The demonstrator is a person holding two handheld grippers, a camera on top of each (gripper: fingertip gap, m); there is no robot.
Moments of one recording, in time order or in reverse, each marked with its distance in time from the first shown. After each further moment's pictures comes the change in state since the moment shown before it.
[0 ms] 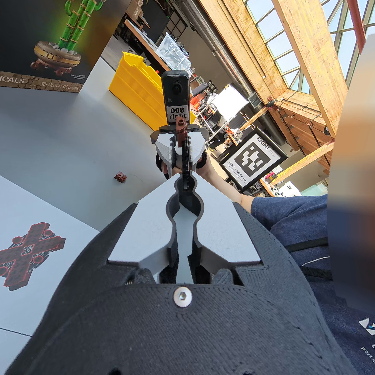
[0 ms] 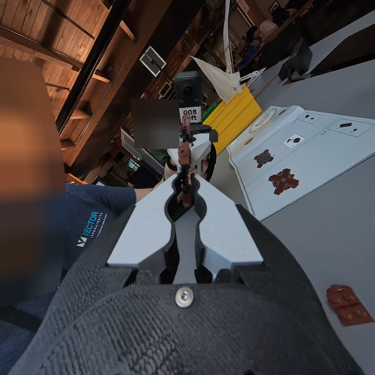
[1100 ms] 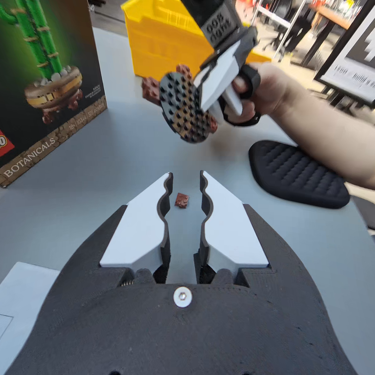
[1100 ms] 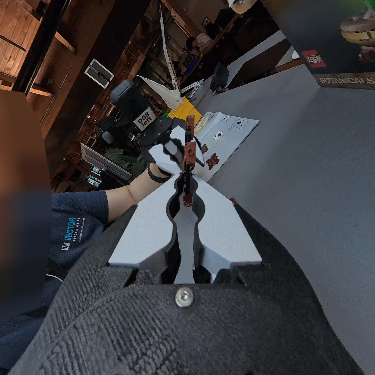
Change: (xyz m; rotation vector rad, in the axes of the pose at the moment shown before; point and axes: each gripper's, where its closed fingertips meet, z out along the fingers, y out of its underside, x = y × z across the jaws) left arm -0.069 0.007 0.092 -0.274 -0.228 0.511; right arm 0.037 -0.027 -0.117 0.031 0.260 0.039
